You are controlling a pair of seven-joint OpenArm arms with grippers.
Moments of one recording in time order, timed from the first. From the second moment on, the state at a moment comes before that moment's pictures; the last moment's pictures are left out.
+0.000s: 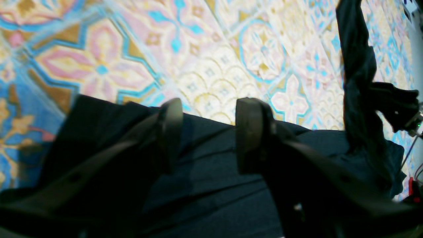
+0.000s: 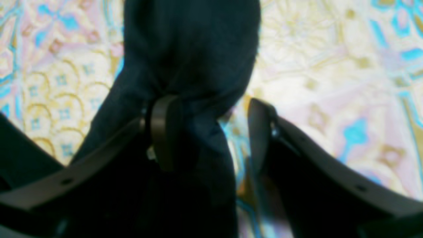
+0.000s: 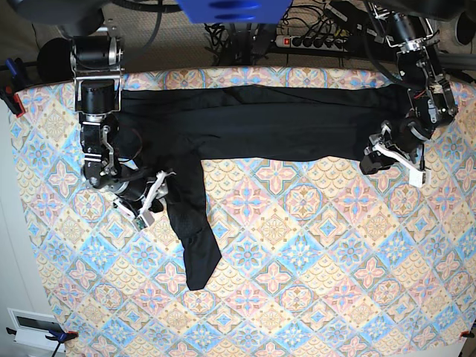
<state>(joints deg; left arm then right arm) 8.4 -17.4 -26.9 95.3 -50.6 -15.1 59.8 17.7 14.3 -0.9 56.8 13.8 41.2 -29.7</state>
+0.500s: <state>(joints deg) 6.5 -17.5 -26.2 95.4 -50.6 -15.1 59.7 18.3 14.2 -5.2 53.5 15.3 41.3 -25.0</state>
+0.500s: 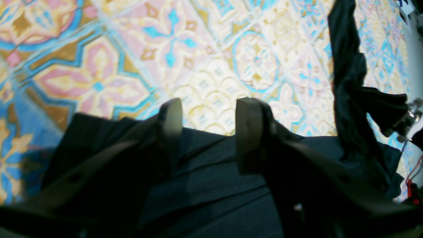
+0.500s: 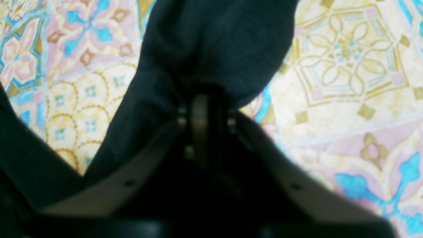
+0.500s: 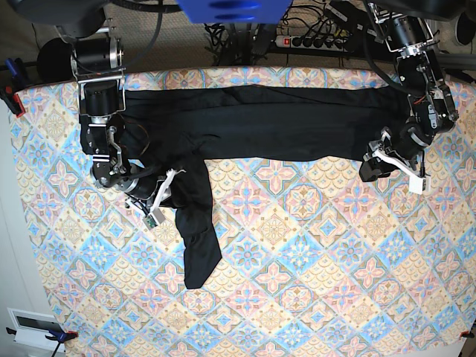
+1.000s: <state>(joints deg) 6.5 -17.5 -26.3 95.4 -50.6 -15.1 59.8 8.4 14.2 -6.1 86.7 13.4 42.2 -37.1</state>
